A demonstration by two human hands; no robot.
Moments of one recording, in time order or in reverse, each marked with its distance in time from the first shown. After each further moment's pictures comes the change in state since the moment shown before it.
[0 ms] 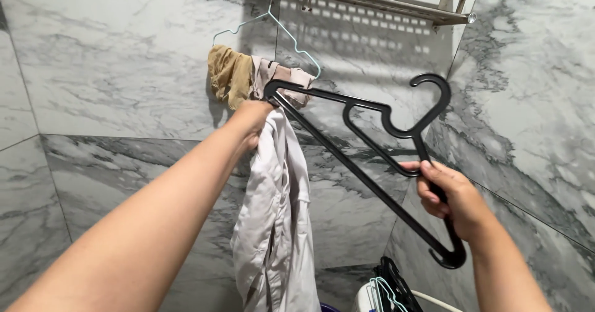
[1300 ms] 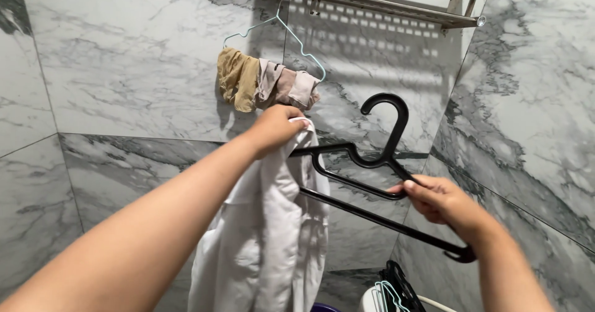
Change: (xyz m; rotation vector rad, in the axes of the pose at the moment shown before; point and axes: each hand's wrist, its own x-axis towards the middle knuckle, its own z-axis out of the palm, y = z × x) left_hand -0.062 0.021 0.027 0.769 -0.168 0.508; right_hand 0.011 0.011 0.001 -0.258 -0.121 0.100
